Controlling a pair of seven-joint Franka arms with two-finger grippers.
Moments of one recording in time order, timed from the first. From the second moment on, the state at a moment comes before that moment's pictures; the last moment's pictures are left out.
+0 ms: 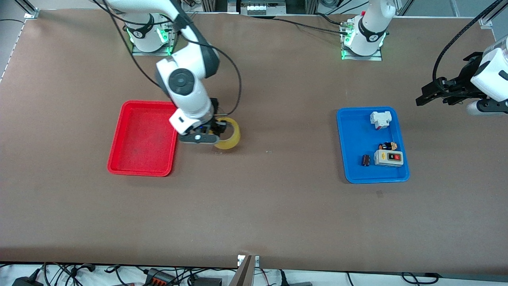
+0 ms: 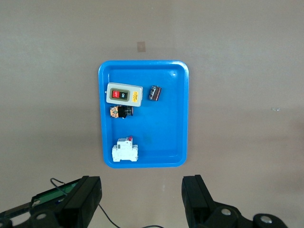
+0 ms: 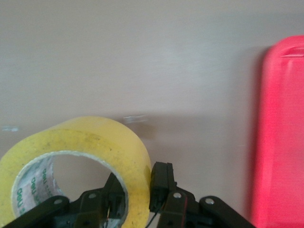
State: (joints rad) left arm -0.06 0.04 0.02 -1.54 -0.05 1.51 -0.09; right arm 0.54 0.36 -0.01 -1.88 0.02 2.28 0.56
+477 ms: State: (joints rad) left arm -0.06 0.04 0.02 -1.55 -0.05 1.51 -0.09; right arm 0.29 0.23 -0.01 -2.12 0.02 2.29 0.26
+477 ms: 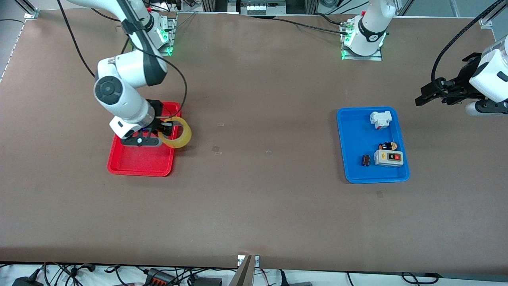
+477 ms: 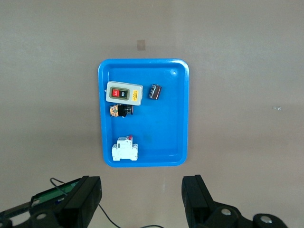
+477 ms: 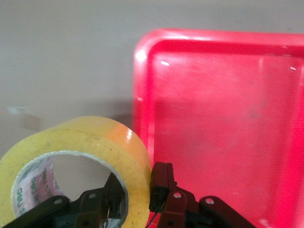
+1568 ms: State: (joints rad) left arm -0.06 0.04 0.02 -1.60 -0.05 1.56 -0.09; right arm 0.05 0.37 0.00 -2.22 0.02 2.50 -0.04
